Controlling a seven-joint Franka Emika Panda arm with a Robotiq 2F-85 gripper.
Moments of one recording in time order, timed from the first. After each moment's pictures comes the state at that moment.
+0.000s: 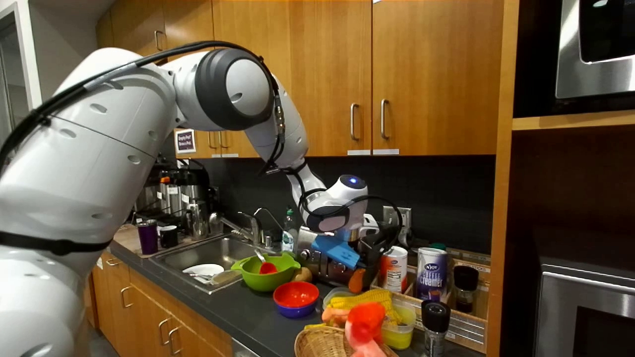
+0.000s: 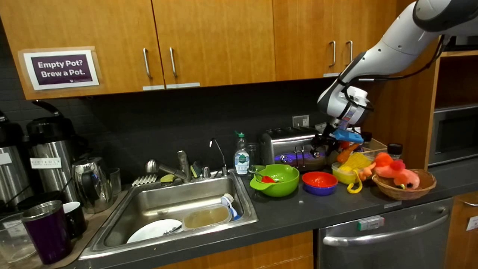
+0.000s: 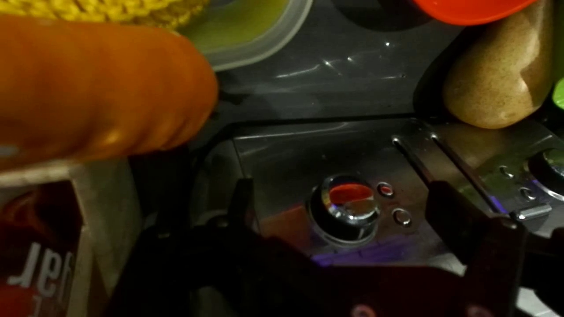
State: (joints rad) arm -0.37 0.46 0.19 -1.98 0.63 2.74 -0.62
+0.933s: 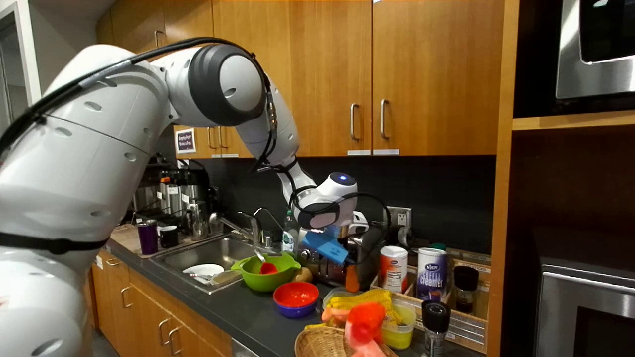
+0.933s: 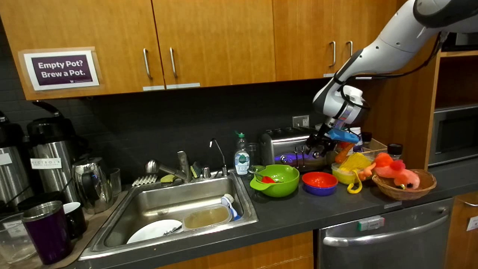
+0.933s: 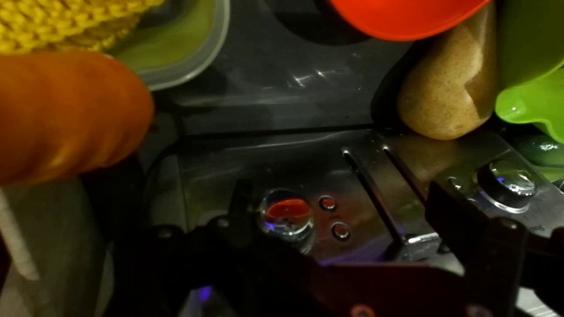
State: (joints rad) arm -0.32 0.43 0.19 -2.01 0.63 2.74 -0.57
